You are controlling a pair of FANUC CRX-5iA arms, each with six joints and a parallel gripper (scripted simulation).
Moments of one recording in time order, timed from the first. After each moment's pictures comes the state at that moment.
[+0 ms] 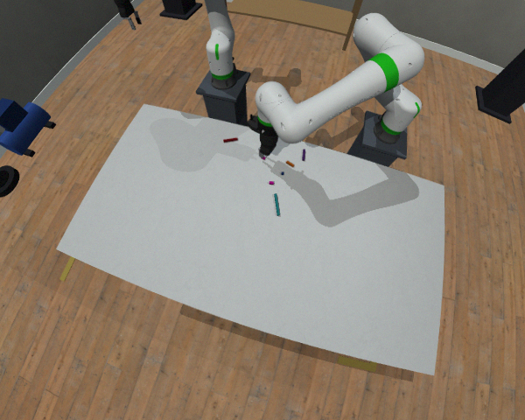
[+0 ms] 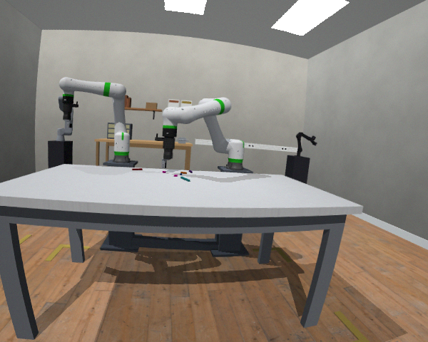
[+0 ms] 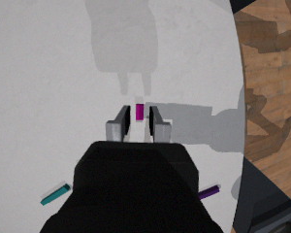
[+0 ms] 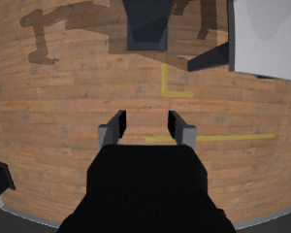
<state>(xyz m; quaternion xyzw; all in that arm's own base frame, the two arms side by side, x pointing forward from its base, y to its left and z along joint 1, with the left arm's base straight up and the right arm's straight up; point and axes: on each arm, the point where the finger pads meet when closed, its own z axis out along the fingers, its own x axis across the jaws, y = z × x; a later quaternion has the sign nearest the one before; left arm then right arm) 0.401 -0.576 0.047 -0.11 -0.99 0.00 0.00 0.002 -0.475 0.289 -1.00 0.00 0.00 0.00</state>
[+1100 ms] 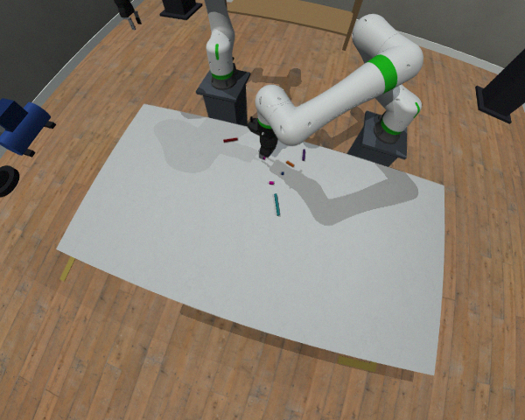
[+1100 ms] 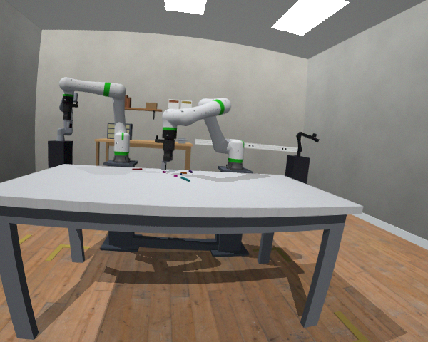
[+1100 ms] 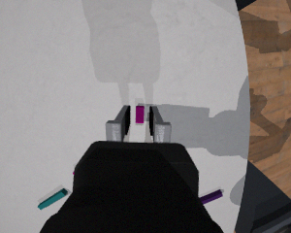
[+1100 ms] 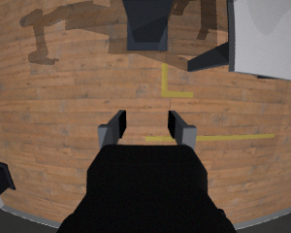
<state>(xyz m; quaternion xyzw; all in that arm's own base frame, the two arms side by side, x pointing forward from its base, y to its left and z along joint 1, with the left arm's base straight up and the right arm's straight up) 0.402 -0.576 0.035 -0.11 -0.99 0.00 0.00 0.002 -0.475 0.289 -1.00 0.00 0.00 0.00</state>
